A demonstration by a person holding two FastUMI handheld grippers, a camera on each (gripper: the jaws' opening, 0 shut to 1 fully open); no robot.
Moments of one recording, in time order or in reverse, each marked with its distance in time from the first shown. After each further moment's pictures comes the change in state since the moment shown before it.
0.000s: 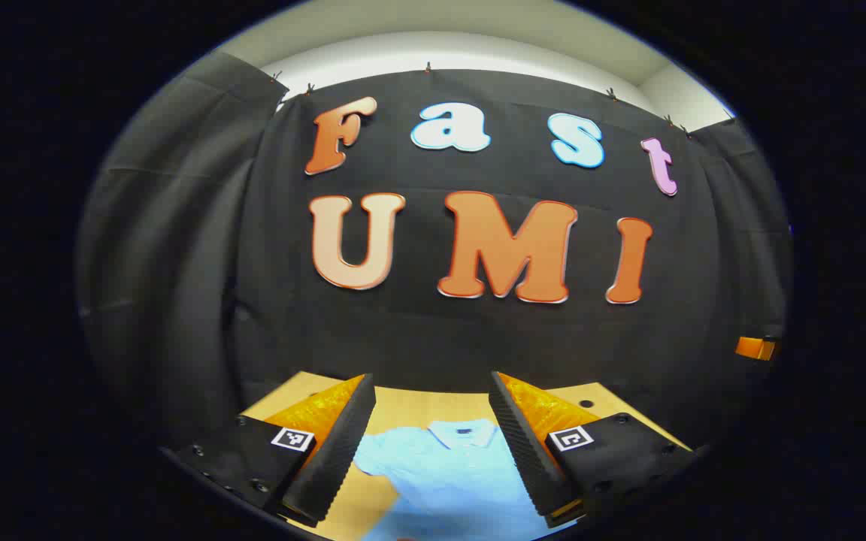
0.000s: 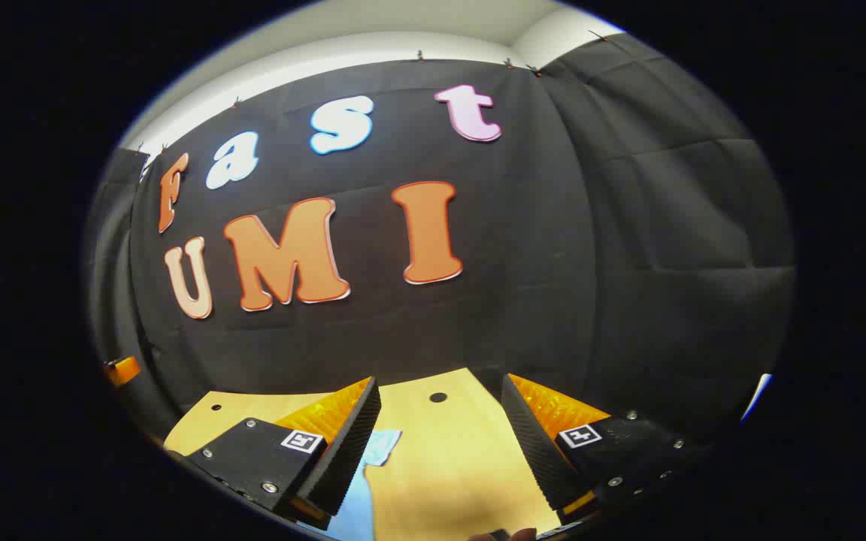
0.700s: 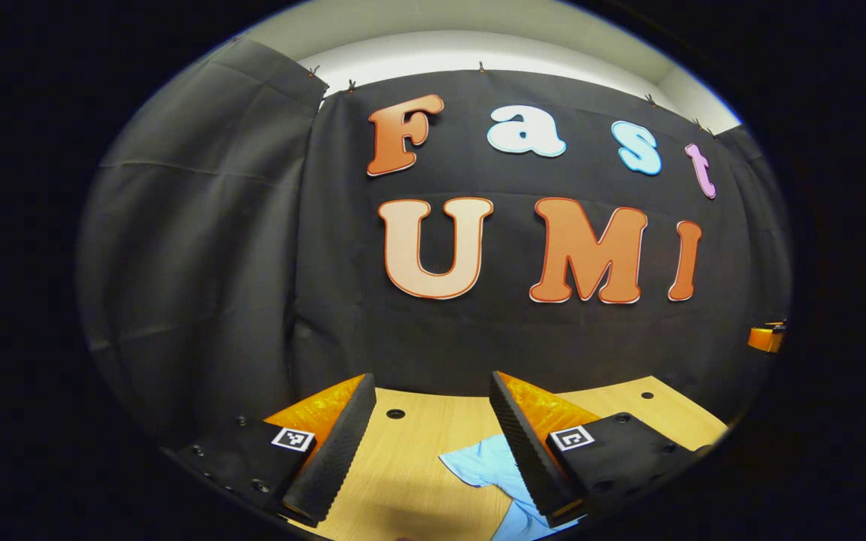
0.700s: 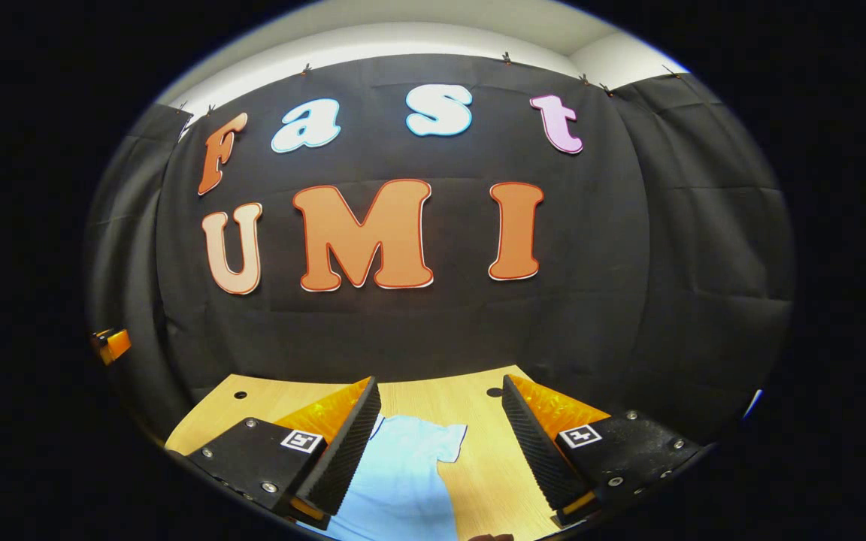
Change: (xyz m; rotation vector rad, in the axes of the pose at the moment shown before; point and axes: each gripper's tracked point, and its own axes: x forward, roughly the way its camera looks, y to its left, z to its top) left arm 0.024 0.170 0.006 0.003 0.004 0.083; right arm -0.006 0.148 -0.007 -0.109 0.018 0.044
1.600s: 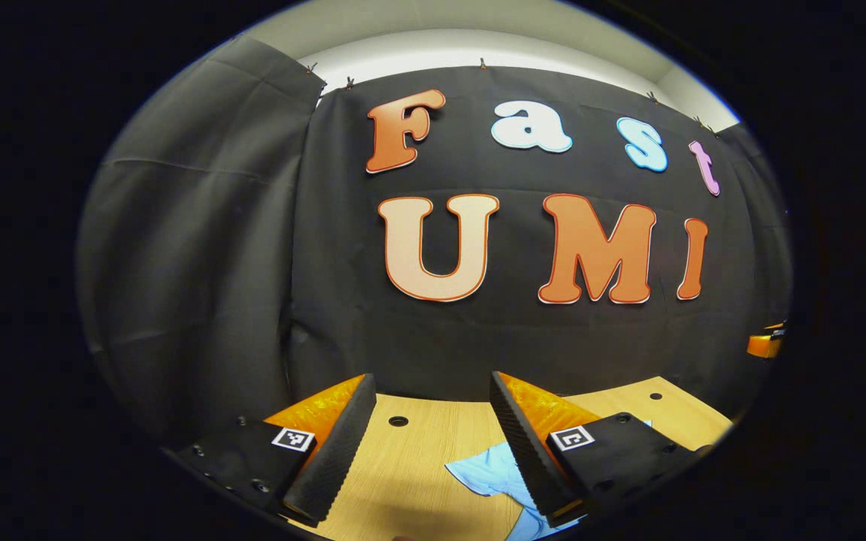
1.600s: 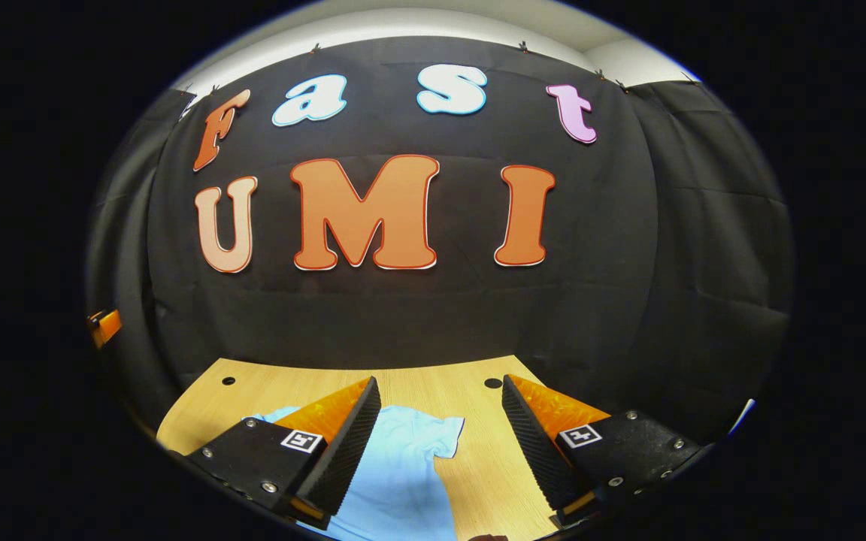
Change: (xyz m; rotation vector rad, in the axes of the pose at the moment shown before) left arm 0.041 -0.005 -0.007 0.010 0.002 -0.019; right arm 0.028 0.007 -0.019 -0.054 0.083 -0.025
